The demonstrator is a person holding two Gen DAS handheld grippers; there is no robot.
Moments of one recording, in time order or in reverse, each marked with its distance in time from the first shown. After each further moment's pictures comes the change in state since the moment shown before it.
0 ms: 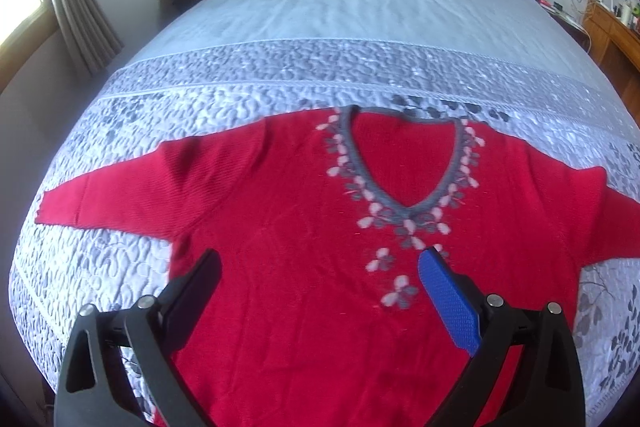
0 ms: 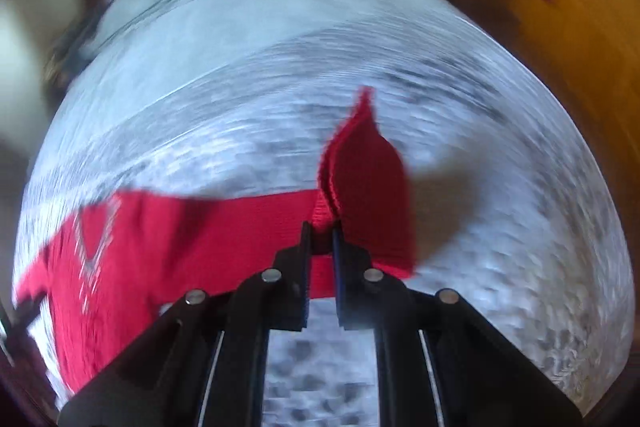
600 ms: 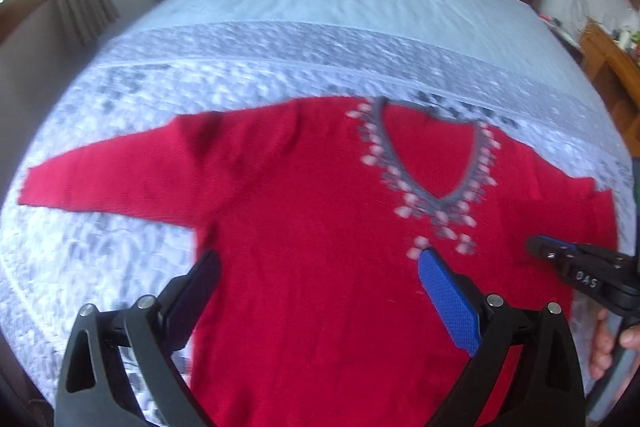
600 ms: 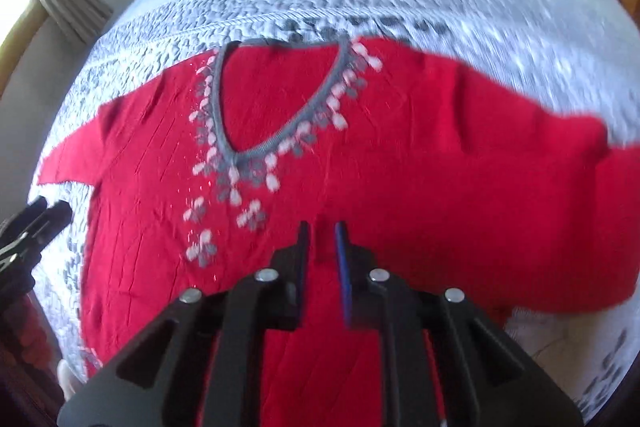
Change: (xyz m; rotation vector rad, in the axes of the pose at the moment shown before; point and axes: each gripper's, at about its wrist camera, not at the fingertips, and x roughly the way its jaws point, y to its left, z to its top) left arm 0.013 0.052 -0.005 -0.043 0.061 -0.158; right arm 0.096 0.281 -0.081 -0.260 0.240 0.268
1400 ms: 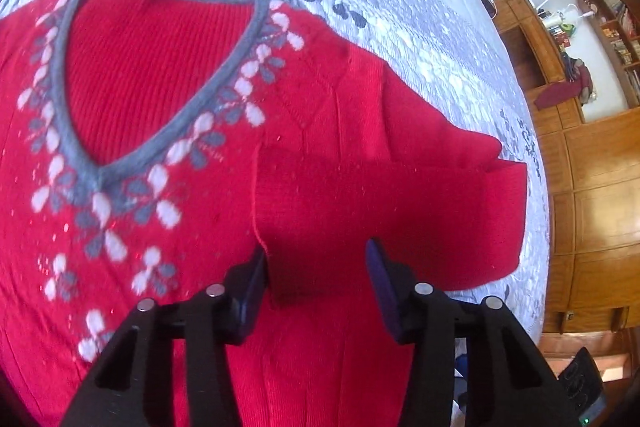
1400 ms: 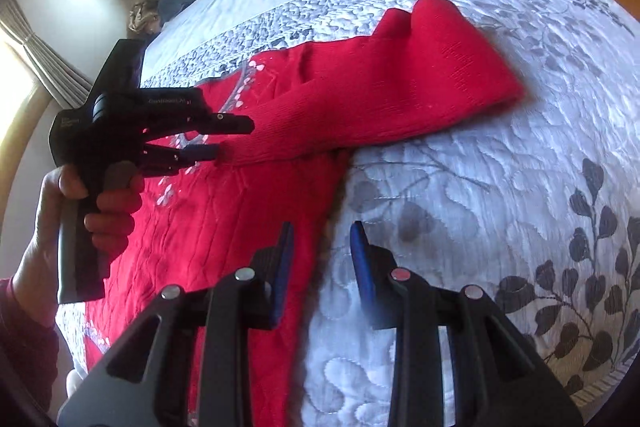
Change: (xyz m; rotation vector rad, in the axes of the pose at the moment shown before) left arm 0.132 -0.164 0.023 0.003 0.342 -0.491; right arm -0.071 -0.107 -0.135 0.182 -0.229 0.020
